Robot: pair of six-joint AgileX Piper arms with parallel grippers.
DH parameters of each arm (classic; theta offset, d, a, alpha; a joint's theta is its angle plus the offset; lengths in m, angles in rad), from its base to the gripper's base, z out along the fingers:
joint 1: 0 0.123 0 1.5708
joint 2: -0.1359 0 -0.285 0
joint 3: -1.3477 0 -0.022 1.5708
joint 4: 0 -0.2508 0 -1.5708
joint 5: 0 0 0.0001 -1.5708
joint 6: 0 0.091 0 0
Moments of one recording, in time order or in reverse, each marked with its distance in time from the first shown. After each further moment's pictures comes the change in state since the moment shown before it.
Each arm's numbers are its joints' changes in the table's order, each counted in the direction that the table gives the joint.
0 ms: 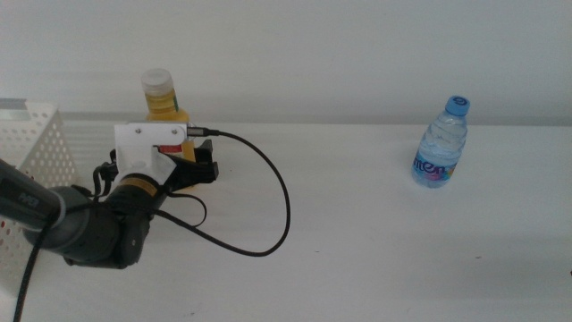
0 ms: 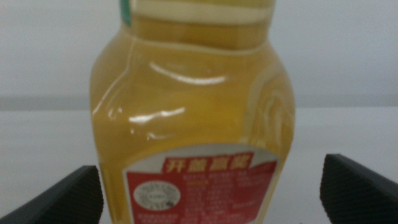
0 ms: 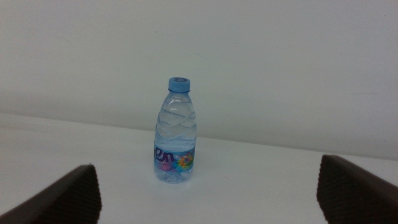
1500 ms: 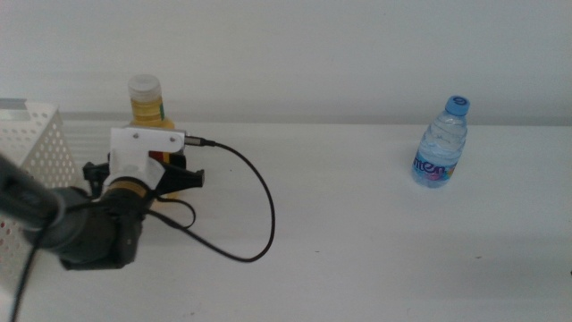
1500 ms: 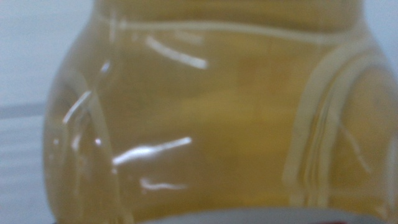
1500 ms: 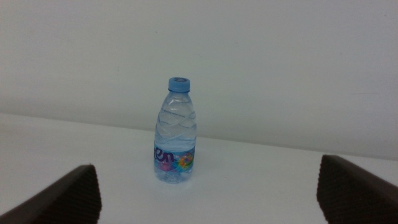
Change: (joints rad) left arm 0.033 -0.039 0.015 0.082 0.023 0.184; right arm 0.000 0.000 0.000 0.000 0.000 0.000
